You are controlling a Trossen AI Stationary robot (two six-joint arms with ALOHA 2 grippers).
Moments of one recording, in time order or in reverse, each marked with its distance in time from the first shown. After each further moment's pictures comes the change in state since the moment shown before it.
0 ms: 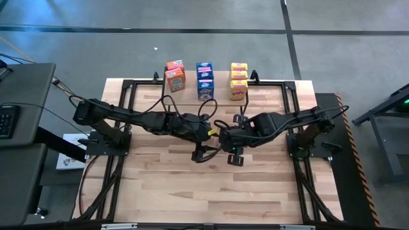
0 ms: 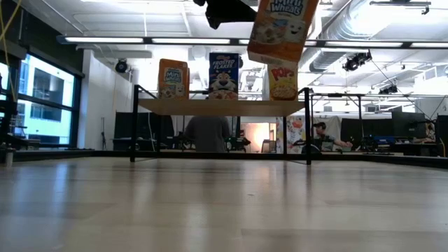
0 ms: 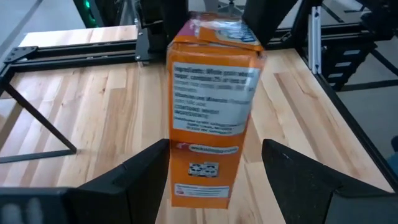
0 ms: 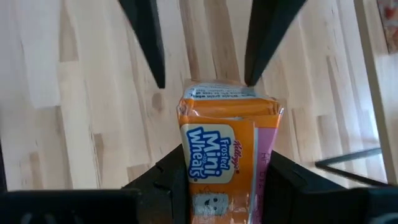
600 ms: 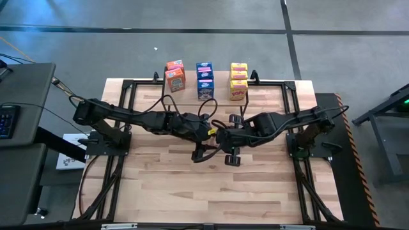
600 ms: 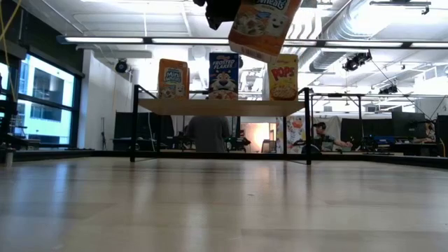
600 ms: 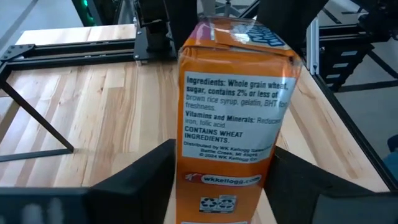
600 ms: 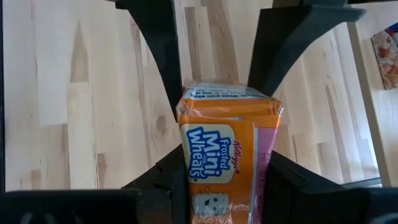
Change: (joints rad) left arm 0.001 0.000 0.000 -0.002 0.009 -0.008; right arm 0.003 0.000 0.000 0.089 0.017 -0.061
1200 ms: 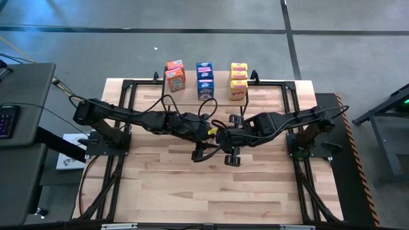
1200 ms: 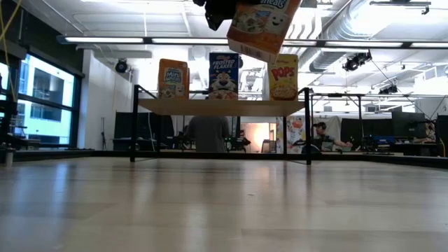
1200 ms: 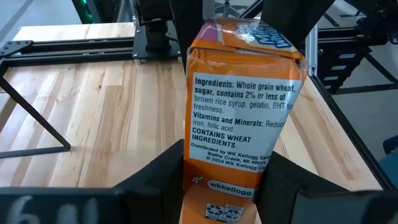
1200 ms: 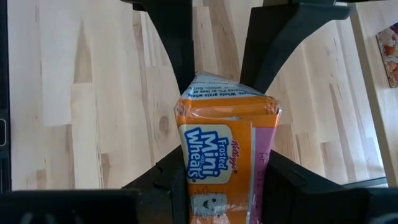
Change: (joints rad) left arm 0.000 0.000 0.000 -0.001 0.008 -0.018; right arm 0.000 0.000 0.000 0.002 -0.014 0.009
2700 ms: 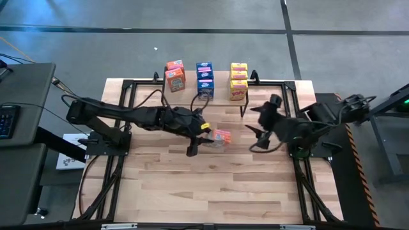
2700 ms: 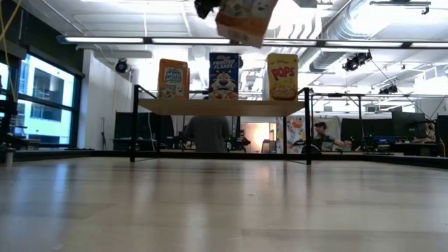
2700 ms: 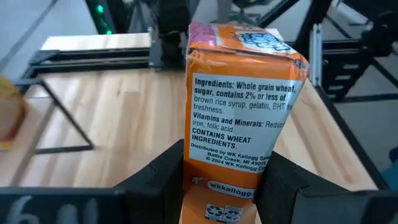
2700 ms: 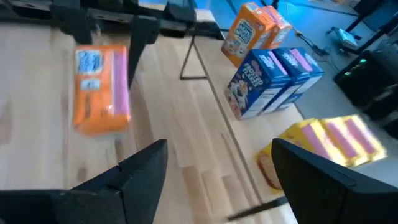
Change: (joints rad) left arm 0.017 -0.091 0.001 -0.062 -0.026 0.000; right arm 0.128 -0.513 -0.378 0.193 0.481 -0.060
